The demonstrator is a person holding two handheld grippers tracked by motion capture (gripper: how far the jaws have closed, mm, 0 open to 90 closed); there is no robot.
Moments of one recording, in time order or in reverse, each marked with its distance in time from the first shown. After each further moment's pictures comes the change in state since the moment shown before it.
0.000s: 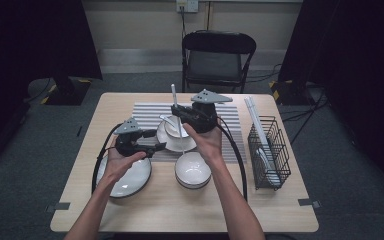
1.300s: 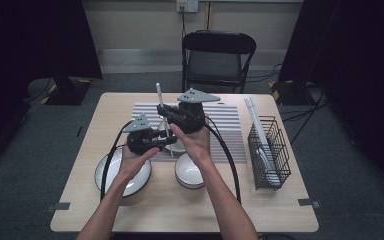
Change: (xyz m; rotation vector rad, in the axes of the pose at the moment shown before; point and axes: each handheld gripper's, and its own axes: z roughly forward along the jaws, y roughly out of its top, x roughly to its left) left arm -0.016 0.017 0.021 -0.099 -0.079 0.004; right arm 0.028 0.011 0.013 -0.023 0.057 -0.010
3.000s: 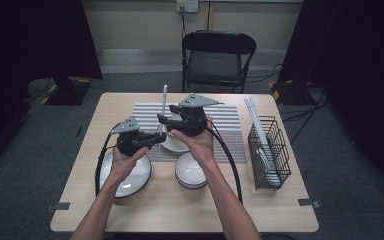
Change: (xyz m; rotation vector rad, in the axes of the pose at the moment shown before) left arm 0.012 -0.011 -0.023 0.001 0.010 -0.017; right arm -0.018 -0.021 0.009 0.054 -0.030 -0.053
